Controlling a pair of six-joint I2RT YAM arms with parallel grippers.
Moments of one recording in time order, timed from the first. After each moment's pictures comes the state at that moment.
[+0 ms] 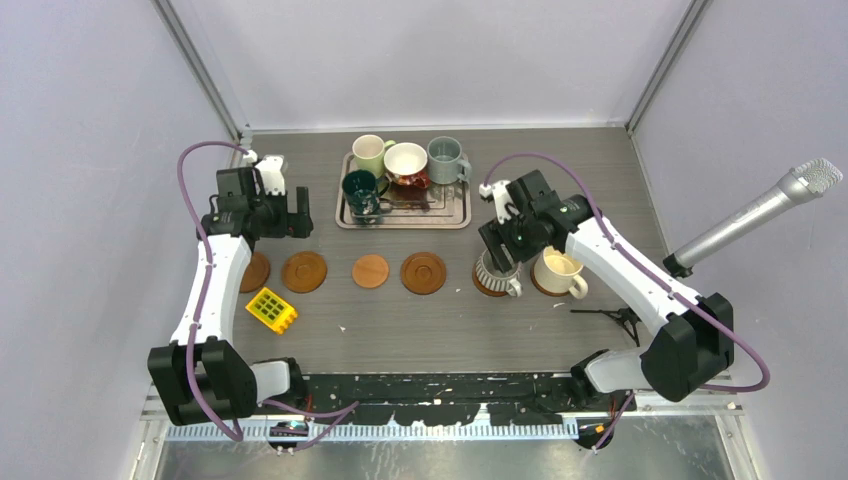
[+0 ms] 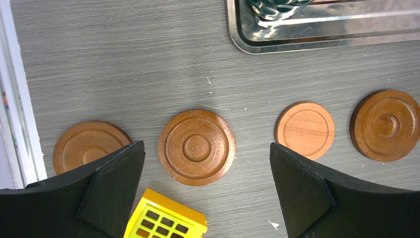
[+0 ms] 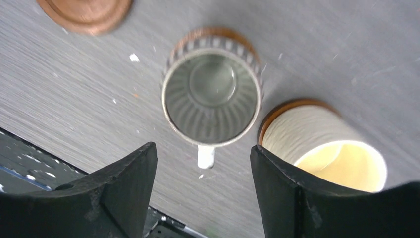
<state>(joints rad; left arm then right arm) 0.11 1.22 1.07 -0.62 0.21 0.11 0.50 1.35 1.12 -0.88 -0.06 -0.08</state>
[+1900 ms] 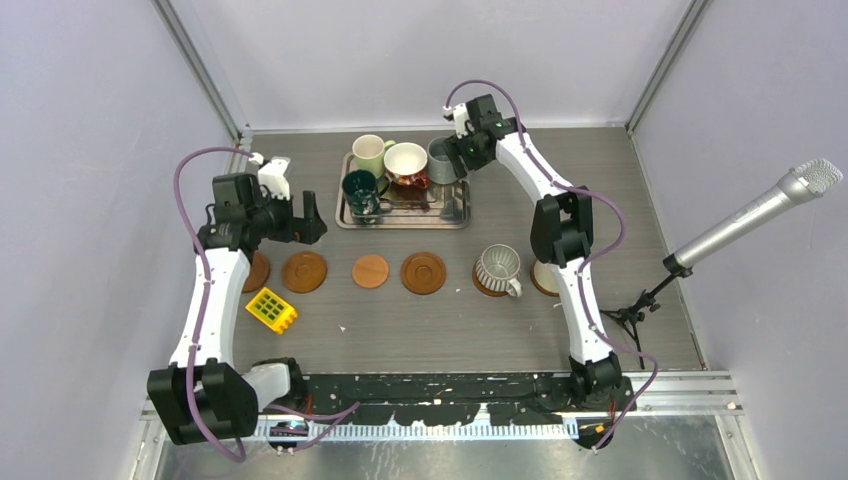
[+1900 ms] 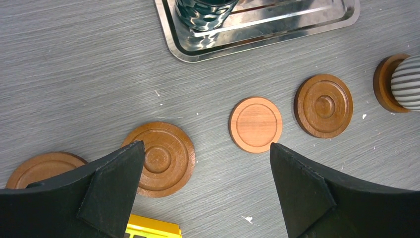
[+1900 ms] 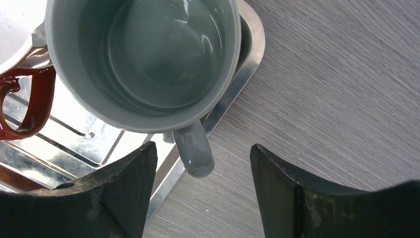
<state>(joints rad) 0.11 1.14 1.03 -0.61 0.45 0.13 0.36 2.49 2.37 -0.79 -0.08 -0.23</state>
